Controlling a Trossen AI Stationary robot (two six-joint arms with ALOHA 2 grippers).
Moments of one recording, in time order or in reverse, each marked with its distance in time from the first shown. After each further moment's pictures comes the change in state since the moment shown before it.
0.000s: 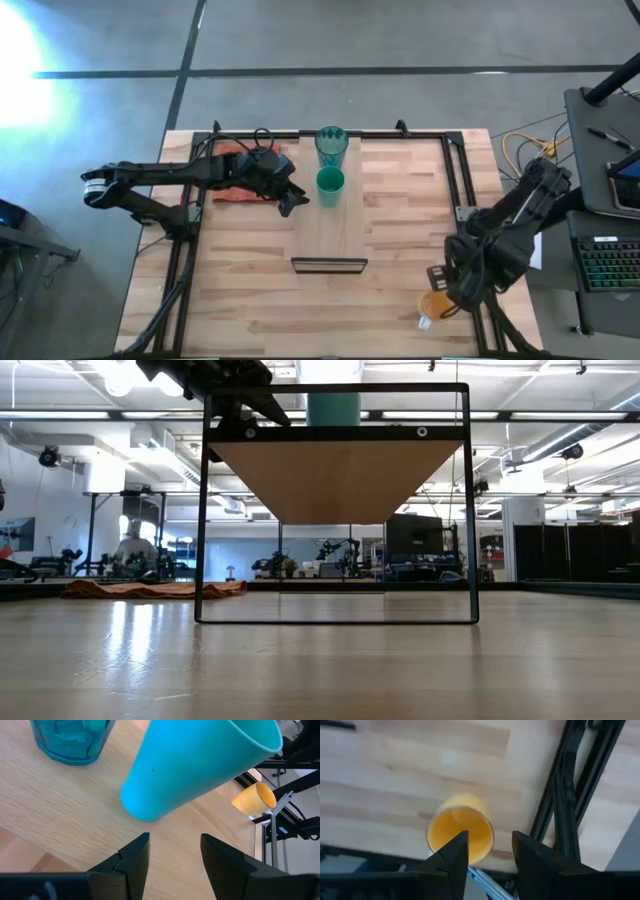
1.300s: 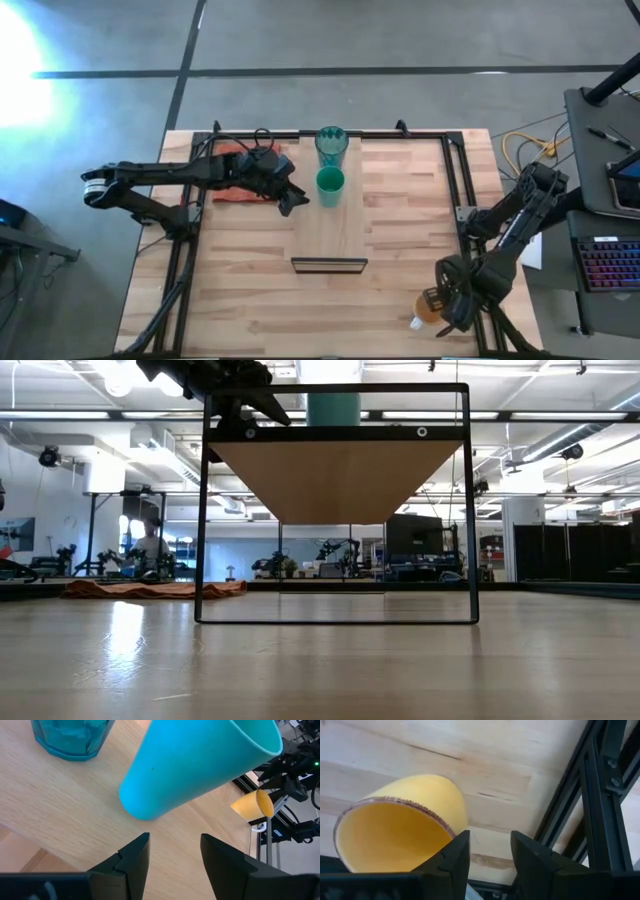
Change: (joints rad) left arm 0.003 0.000 0.001 0.000 0.011 -0.038; right arm 0.102 0.064 -0.271 0.335 -0.073 0.018
